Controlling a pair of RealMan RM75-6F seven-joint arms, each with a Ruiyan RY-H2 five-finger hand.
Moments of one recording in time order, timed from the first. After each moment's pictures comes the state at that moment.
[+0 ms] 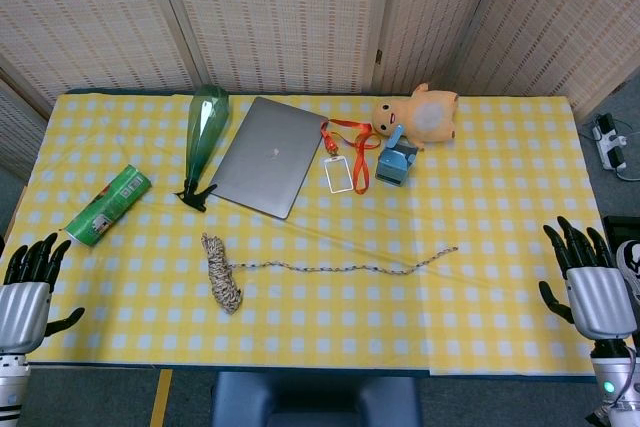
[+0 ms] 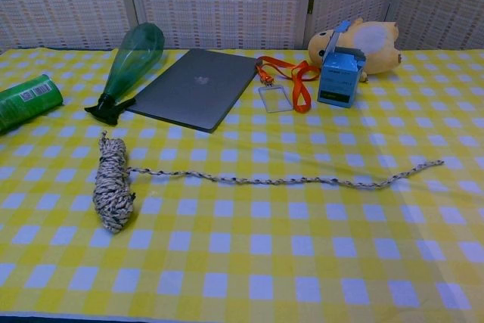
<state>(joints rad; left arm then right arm) -0.11 -1.16 -0.06 -1.60 1.45 1.48 0.19 0.08 -1.12 0.07 -1.63 -1.48 1.47 -0.13</state>
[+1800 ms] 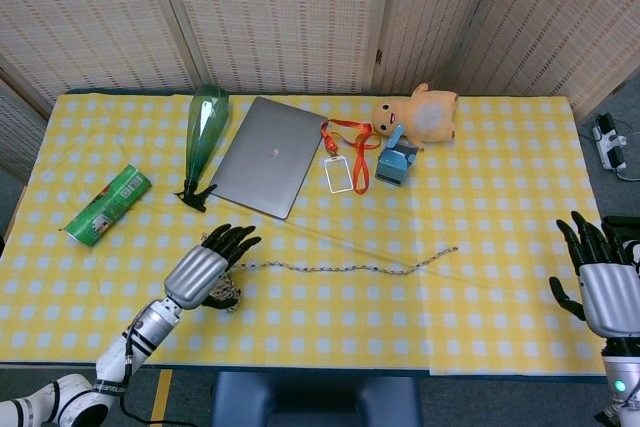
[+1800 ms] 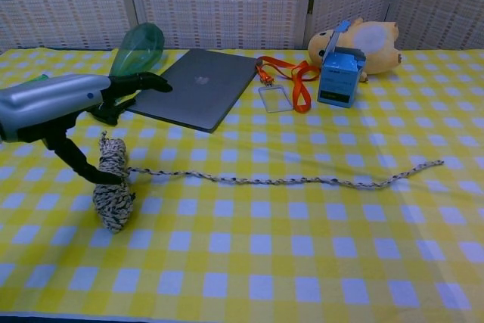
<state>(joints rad) -0.56 -1.40 -0.11 -1.64 1.52 1.00 0.14 0.08 -1.09 0.08 -1.65 -1.46 1.48 -0.12</state>
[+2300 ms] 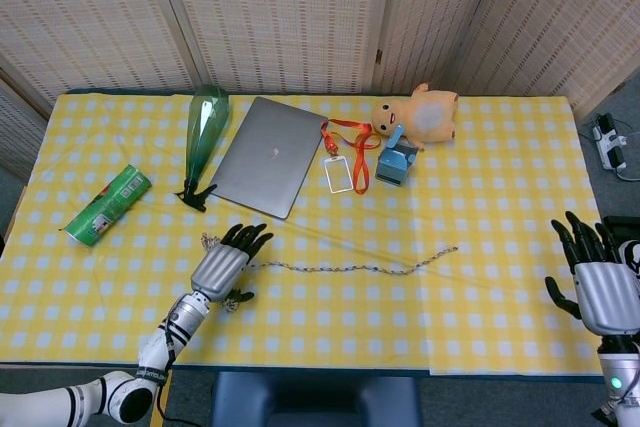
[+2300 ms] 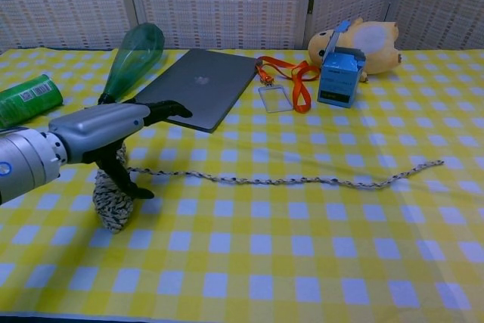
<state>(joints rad) -0.61 -1.60 -0.15 -1.54 1.25 0.96 0.38 0.09 -1.09 0.08 -1.64 -1.46 1.45 -0.11</state>
